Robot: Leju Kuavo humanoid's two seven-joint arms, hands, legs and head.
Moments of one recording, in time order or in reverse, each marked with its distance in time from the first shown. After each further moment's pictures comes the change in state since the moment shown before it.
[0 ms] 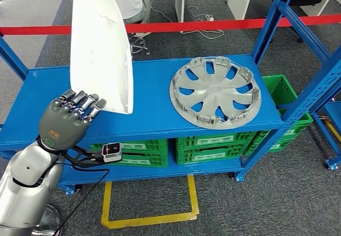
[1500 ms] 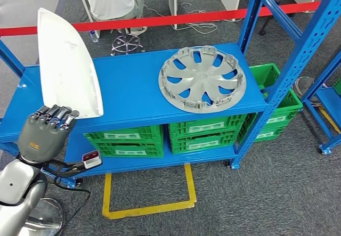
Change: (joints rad) left arm 0.162 0.160 0.053 0.011 -0.002 -0.001 0.256; right arm 0.000 0.029 0.003 -0.071 -0.069 -0.122 0.058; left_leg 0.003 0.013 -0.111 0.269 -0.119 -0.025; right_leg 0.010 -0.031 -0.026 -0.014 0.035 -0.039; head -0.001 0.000
